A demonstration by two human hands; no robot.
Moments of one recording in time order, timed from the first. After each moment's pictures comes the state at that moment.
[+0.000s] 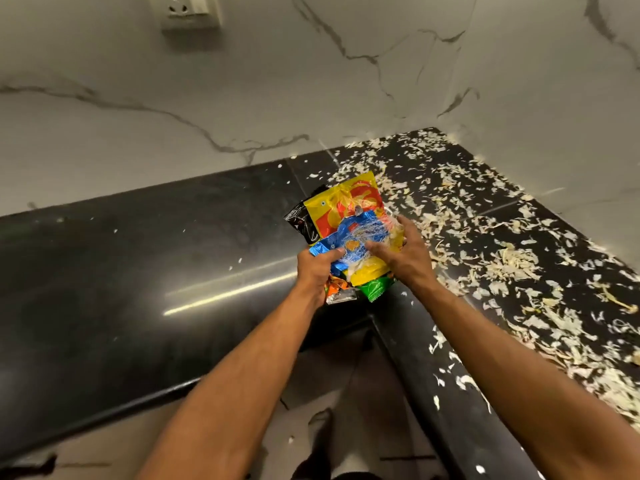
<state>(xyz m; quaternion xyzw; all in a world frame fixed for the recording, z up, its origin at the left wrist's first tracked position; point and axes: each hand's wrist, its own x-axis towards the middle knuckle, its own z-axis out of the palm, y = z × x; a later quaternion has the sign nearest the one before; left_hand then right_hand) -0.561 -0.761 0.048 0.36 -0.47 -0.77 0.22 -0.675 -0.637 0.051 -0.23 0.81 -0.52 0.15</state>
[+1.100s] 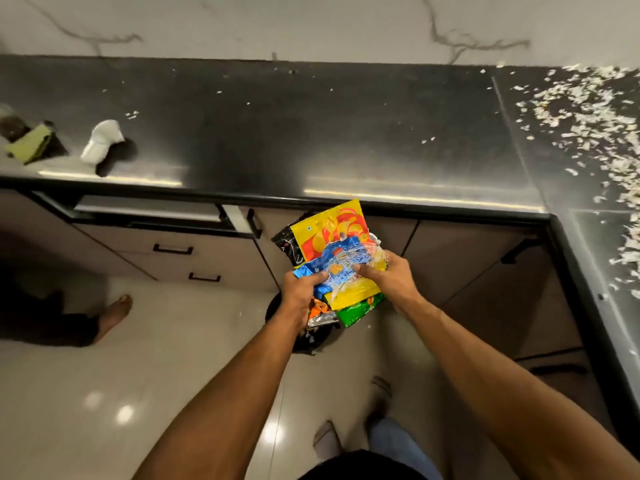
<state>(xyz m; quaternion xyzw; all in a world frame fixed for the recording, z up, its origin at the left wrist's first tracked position) -0.107 -0.718 -0.044 0.55 -0.32 -0.70 0.32 -0.276 -0.664 -0.055 -0.24 0.68 -0.49 0.49</state>
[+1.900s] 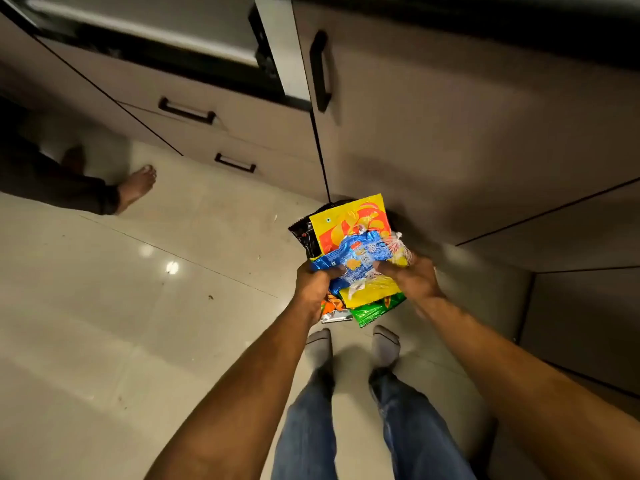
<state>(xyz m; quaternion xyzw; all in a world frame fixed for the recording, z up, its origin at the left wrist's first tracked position) -0.013 -0.747 -0.318 0.68 -0.18 -0.65 0.27 -0.181 -0.721 -0.330 -0.20 0.72 -0.33 0.57</state>
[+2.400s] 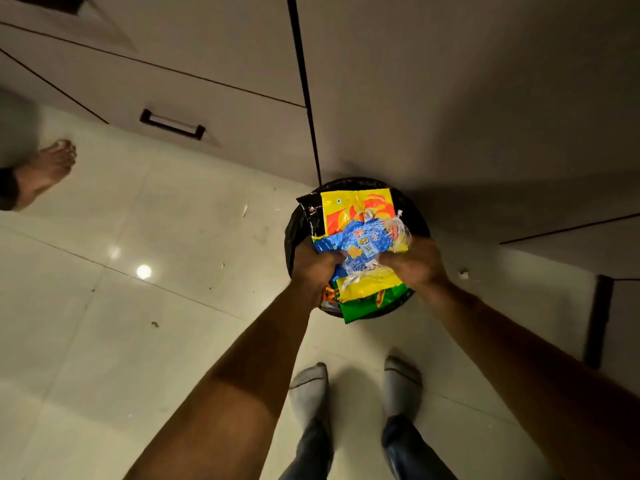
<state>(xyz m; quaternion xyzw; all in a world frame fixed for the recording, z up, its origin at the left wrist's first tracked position) -0.021 -0.827 -0.557 0.70 -0.27 -0.62 0.23 -0.178 -0.797 -0.551 -0.29 0.81 -0.18 0.48</state>
